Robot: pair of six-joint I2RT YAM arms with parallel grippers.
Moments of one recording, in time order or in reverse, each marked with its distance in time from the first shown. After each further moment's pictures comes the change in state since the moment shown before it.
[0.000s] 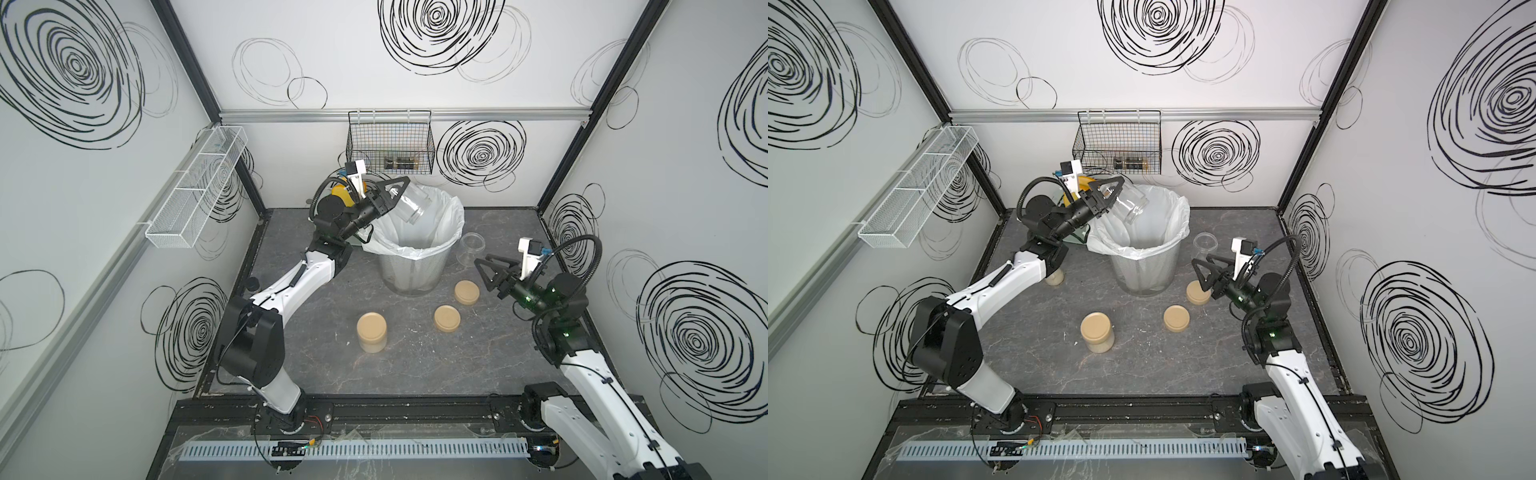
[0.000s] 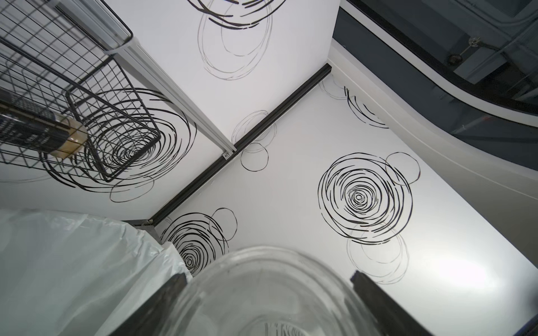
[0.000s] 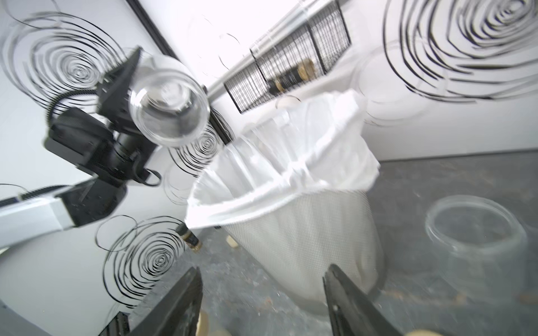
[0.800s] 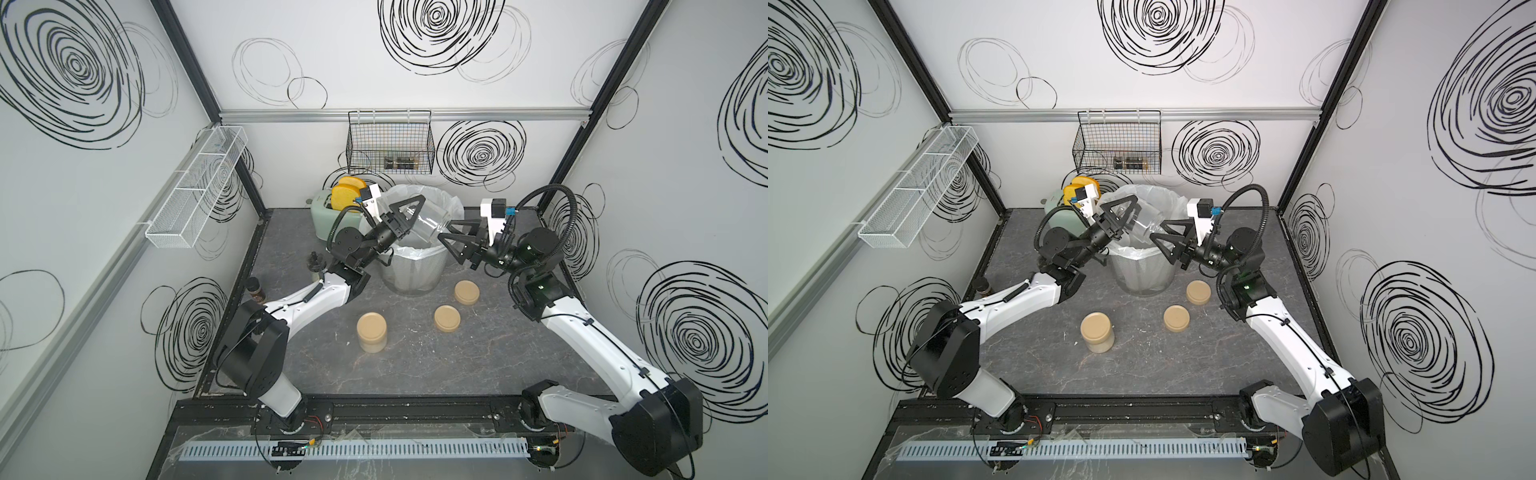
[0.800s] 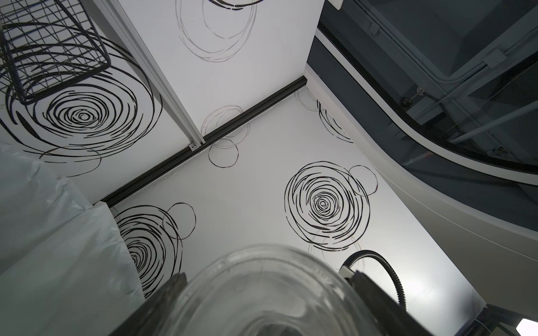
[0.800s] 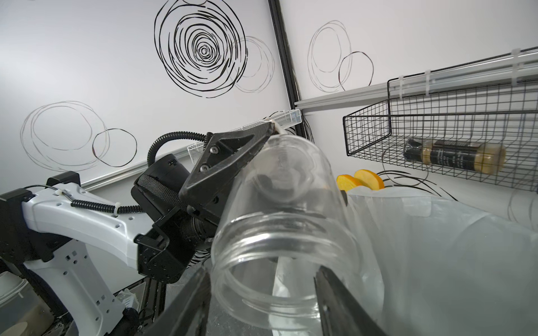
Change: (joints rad) left arm -0.183 -0.034 -0.196 0.245 -0.214 -0.128; right arm 0.253 0.338 0.354 0.119 -0.113 -0.145
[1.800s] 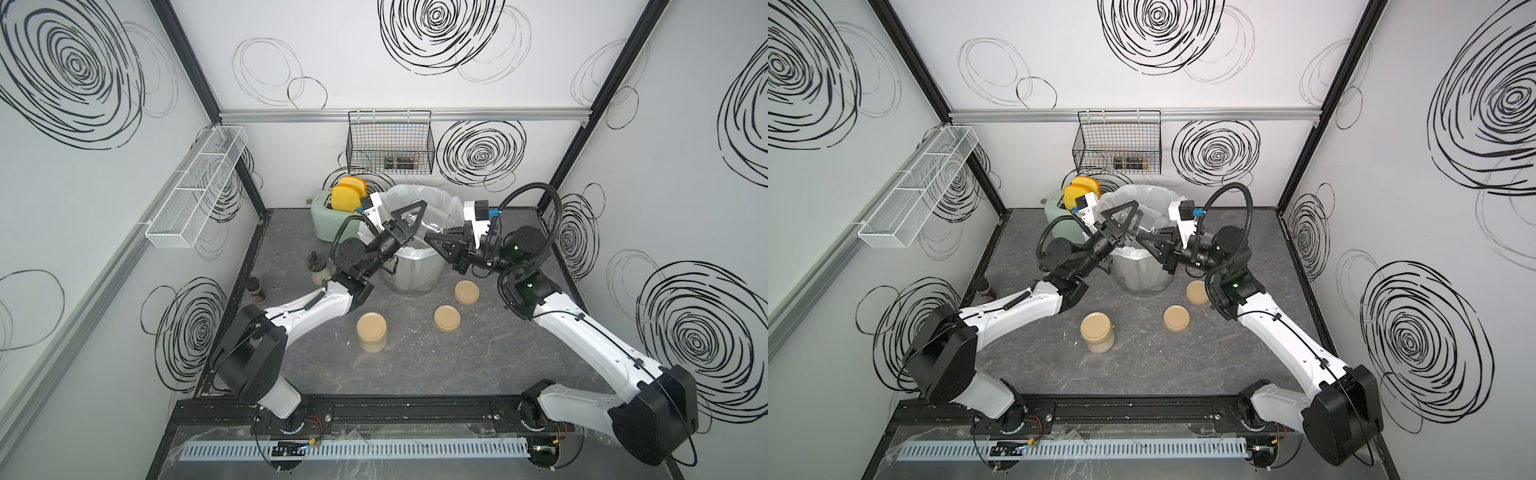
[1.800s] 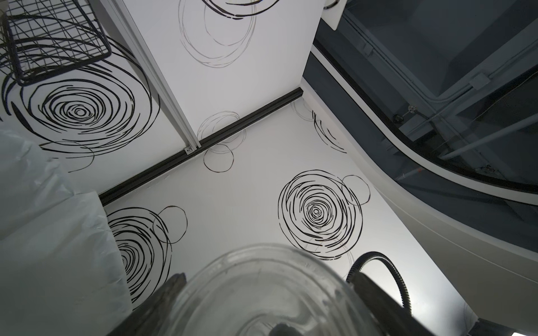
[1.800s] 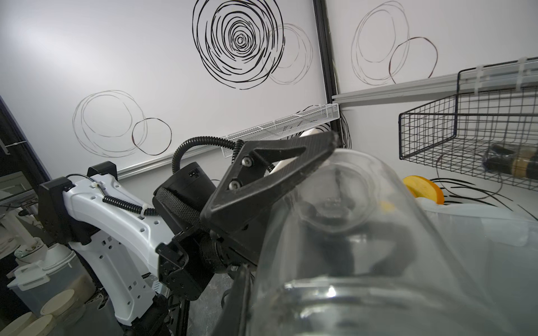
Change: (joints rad) left arm -0.061 -0.049 -0.073 0.039 -0.097 0.005; right arm 0.095 0.047 0.044 0.013 -0.028 -0.004
